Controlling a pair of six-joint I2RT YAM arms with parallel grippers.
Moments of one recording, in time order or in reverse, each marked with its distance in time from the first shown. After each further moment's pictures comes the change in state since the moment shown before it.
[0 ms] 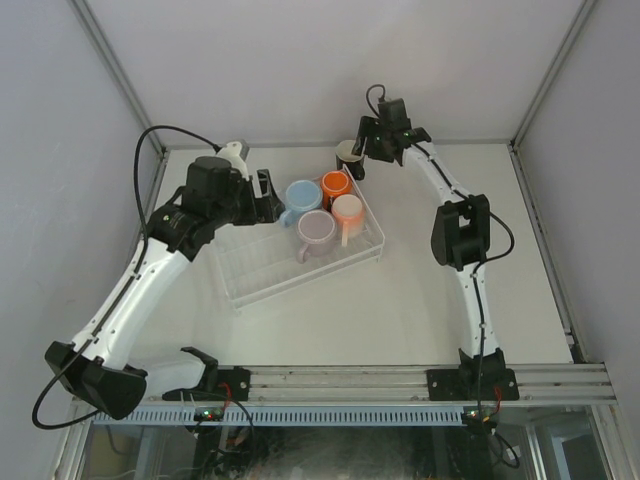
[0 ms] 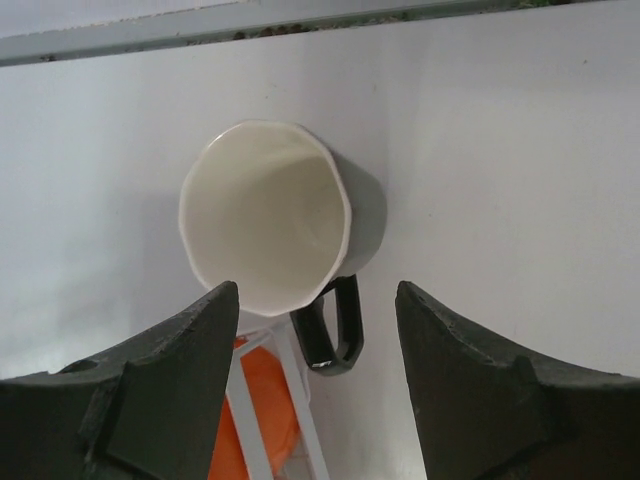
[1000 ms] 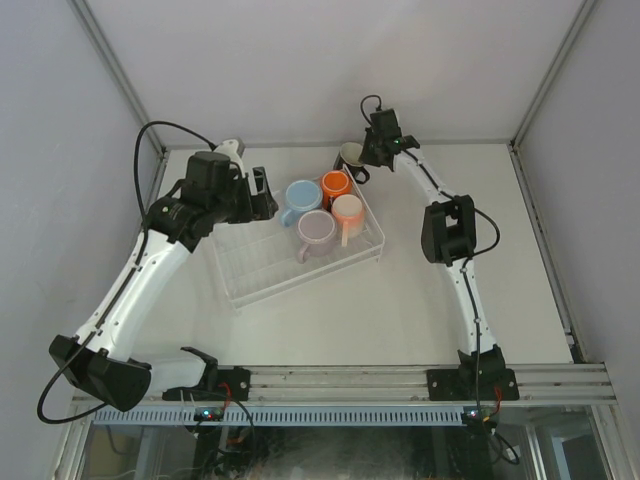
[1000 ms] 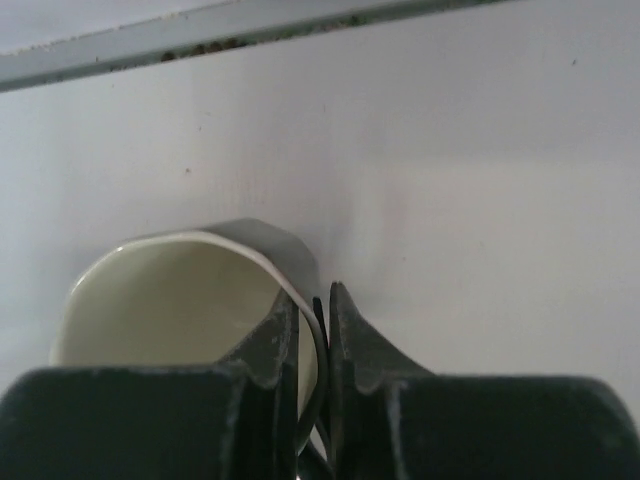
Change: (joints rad) left arm 0.038 0.048 0.057 -0.084 -0.031 0.008; right arm 0.016 0.173 0.134 0.022 0.122 0.027
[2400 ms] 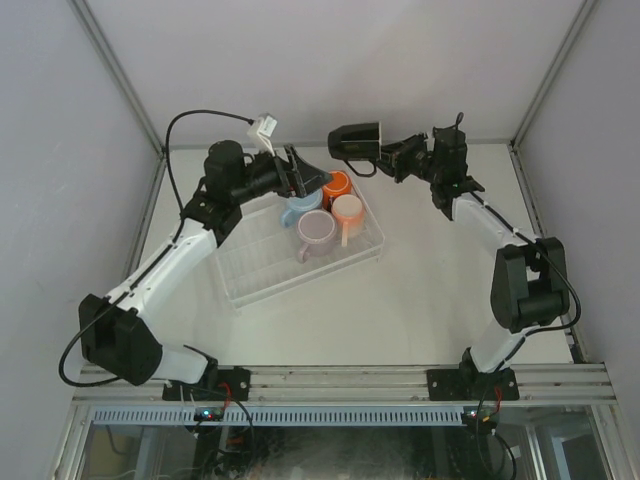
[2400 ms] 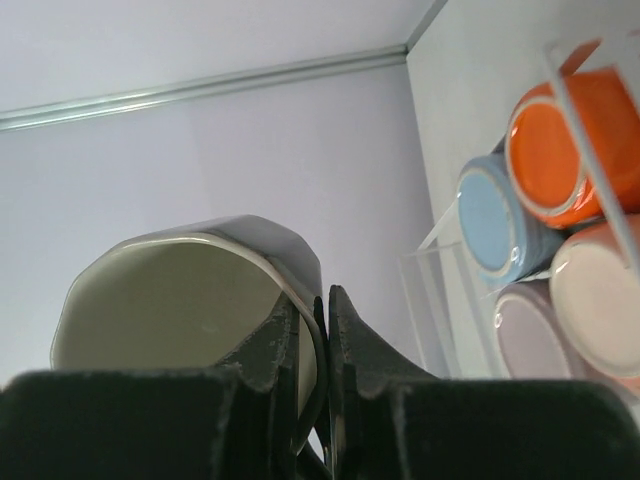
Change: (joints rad) left arm -0.019 0.127 -0.148 0.787 0.546 -0.167; right arm -0.120 -0.889 -1.166 0.763 -0.601 1.051
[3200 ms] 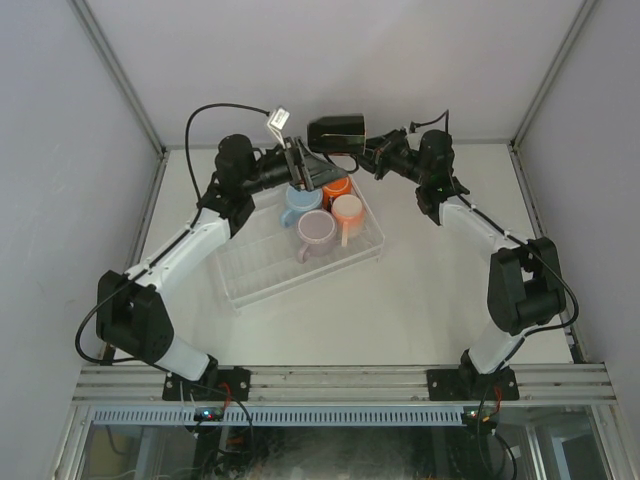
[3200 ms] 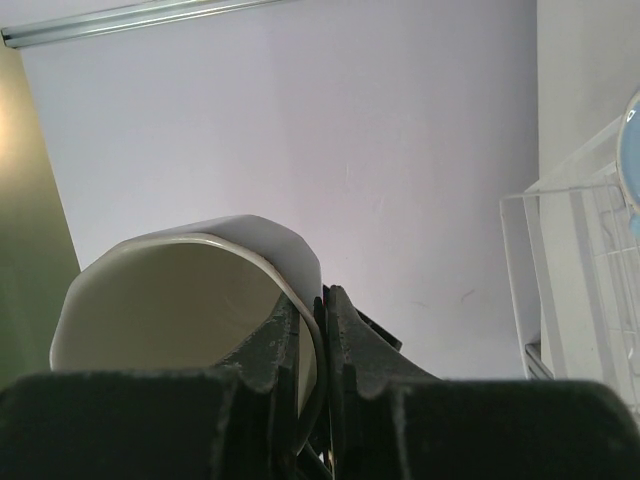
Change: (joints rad) left arm -0.015 0.140 0.037 0.264 0.221 -0.185; right arm 0.113 -0.005 -0.010 0.233 -0.043 0.216
